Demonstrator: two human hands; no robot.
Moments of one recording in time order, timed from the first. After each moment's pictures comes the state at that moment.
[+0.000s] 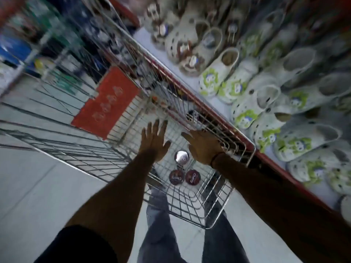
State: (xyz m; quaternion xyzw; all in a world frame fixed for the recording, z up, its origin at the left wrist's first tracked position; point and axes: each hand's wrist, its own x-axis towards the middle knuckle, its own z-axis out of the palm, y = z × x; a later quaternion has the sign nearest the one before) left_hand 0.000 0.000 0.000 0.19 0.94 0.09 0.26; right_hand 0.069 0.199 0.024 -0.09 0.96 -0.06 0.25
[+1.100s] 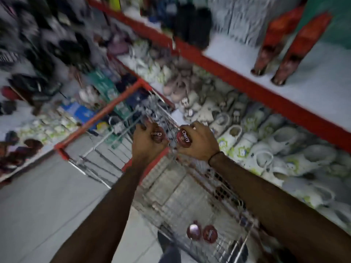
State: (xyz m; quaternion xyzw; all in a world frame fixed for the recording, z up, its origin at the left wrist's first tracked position) left_hand -0.106 -0.056 0.218 0.05 0.95 0.30 -0.05; right_hand -0.056 0.150 0.241 -0.03 0.97 -0.24 -0.04
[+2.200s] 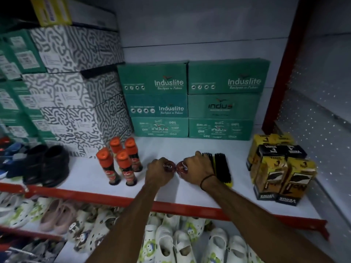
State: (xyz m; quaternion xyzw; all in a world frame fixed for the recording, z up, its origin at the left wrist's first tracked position) left_hand -0.082 0.397 0.394 0.42 0.86 0.27 0.06; right_hand 0.047 0.501 0.404 0.31 0.94 0.05 -0.10
